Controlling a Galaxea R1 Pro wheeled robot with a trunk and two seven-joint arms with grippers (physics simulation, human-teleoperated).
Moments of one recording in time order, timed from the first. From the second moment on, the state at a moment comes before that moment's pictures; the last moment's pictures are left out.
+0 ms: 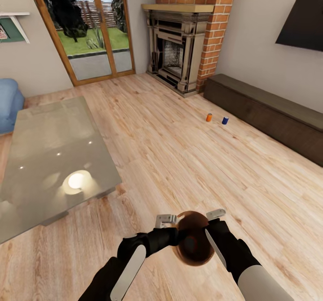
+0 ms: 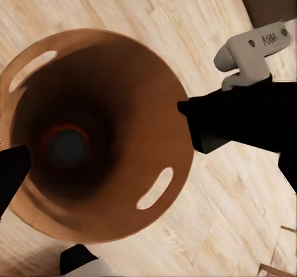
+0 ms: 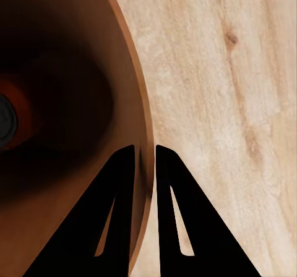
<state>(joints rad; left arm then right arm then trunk) -0.37 -0.14 -0.47 -1.24 0.59 0.59 -0.02 -0.58 0.01 0.24 -0.83 0.02 0.81 -0.27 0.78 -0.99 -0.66</state>
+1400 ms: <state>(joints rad) -0.27 0.03 -0.32 -1.52 0.59 0.78 -0.03 -0.58 0.00 0.24 -0.82 0.01 0.81 -0.27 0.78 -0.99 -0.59</state>
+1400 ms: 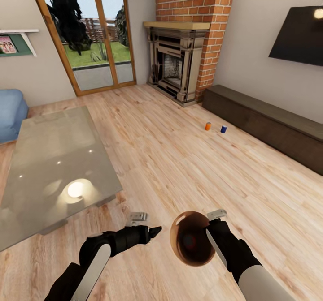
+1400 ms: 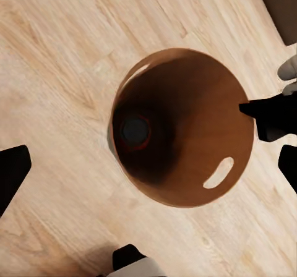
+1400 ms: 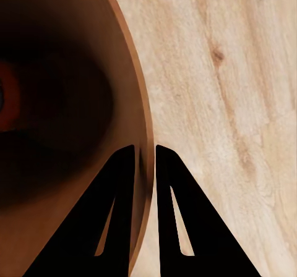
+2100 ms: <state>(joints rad) -0.28 0.03 -0.30 -1.17 0.58 0.64 0.16 -0.58 0.00 0.24 -0.82 0.02 0.81 -0.27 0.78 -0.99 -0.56</state>
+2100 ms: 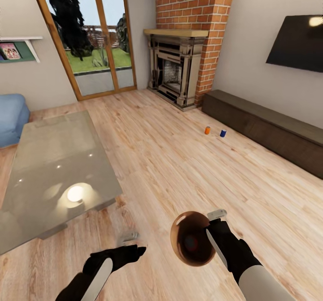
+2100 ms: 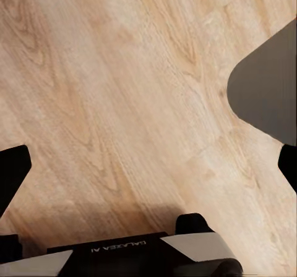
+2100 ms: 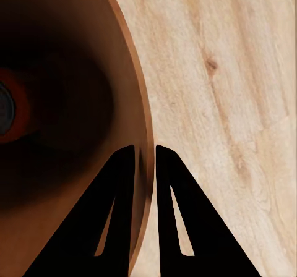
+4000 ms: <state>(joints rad) -0.28 0.01 -0.31 -1.05 0.58 0.50 0.35 -0.58 0.00 0.23 -0.82 0.01 0.80 -0.27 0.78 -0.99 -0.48</state>
